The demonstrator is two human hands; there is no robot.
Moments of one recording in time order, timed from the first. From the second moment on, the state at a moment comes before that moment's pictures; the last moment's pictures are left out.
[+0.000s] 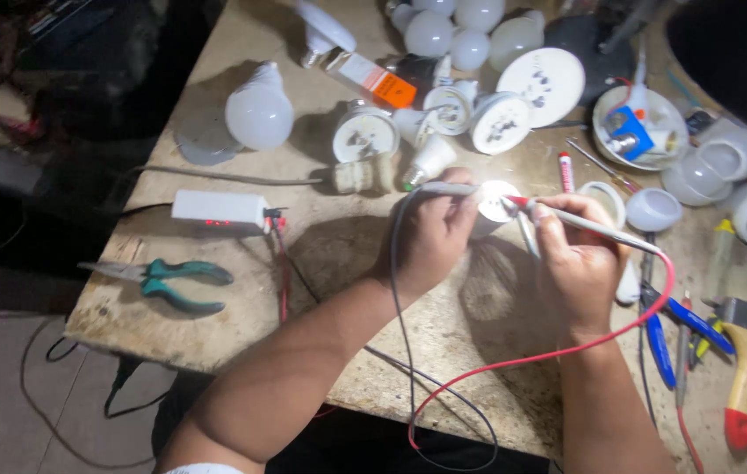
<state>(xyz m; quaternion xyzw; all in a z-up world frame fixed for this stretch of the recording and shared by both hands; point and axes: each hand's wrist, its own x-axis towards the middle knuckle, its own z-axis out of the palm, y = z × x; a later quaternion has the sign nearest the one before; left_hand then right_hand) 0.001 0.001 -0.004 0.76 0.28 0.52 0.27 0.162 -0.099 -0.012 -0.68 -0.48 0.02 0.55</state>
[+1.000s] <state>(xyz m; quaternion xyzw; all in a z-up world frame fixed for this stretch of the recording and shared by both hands) -0.007 -0.001 0.015 0.74 0.28 0.52 0.34 0.140 -0.095 0.011 -0.68 -0.38 0.10 0.61</state>
